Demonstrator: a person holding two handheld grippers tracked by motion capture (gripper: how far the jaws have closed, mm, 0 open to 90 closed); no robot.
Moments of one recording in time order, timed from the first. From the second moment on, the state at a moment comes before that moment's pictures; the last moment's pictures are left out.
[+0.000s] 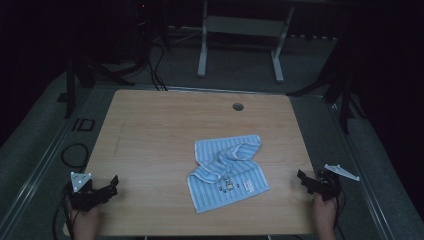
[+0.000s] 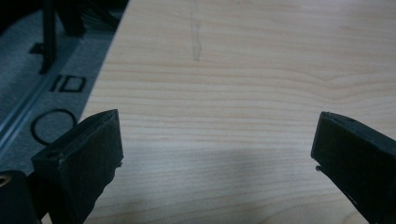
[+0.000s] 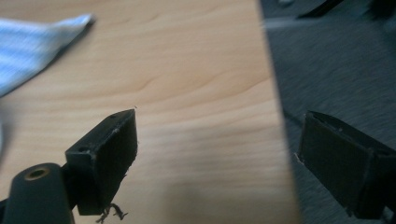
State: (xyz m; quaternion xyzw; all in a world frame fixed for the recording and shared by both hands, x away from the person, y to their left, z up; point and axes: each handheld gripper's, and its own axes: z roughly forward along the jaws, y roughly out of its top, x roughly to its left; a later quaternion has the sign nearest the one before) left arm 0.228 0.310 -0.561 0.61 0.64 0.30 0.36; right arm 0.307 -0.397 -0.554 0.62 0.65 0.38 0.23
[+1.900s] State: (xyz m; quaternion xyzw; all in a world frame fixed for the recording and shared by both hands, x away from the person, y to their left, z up) left arm 0.255 0.257 -0.519 0.81 0.56 0.11 0.12; right arm 0.335 -0.330 -0.508 0.45 0.88 0.16 0.04
